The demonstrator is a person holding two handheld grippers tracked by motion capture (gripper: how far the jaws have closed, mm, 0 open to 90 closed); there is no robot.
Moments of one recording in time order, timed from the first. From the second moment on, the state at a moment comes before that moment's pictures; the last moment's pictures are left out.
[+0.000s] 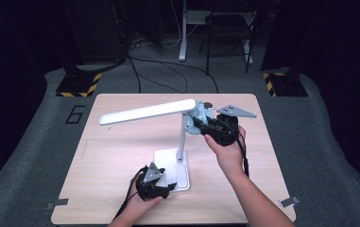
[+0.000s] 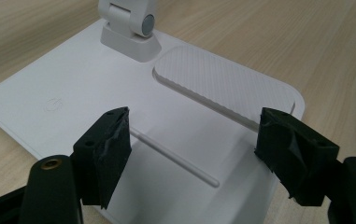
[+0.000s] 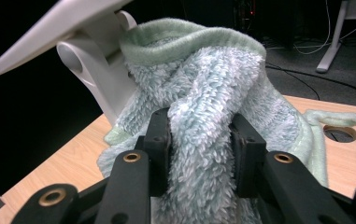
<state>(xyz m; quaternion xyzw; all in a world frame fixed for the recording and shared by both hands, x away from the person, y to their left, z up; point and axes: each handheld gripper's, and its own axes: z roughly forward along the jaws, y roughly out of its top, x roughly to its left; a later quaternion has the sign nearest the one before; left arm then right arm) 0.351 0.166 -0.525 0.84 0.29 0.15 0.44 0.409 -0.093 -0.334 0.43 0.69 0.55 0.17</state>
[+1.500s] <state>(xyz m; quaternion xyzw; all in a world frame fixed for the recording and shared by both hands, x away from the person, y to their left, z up) 0.351 0.167 -0.525 0.83 0.30 0.14 0.44 0.429 -0.061 -0.492 0.46 0.78 0.41 0.11</state>
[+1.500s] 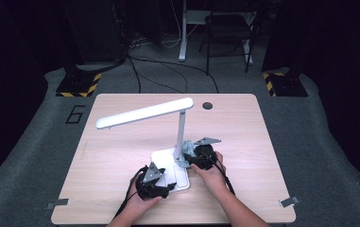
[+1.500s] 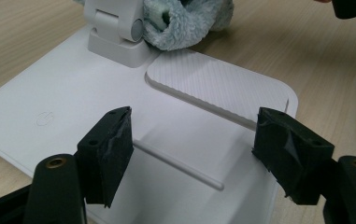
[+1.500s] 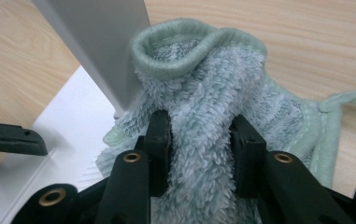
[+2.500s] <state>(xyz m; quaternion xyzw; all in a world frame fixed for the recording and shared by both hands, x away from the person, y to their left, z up) 0.351 0.169 -0.525 0.83 0.31 0.14 0.45 0.413 -0.086 -0.342 0.39 0.71 0.56 0.17</state>
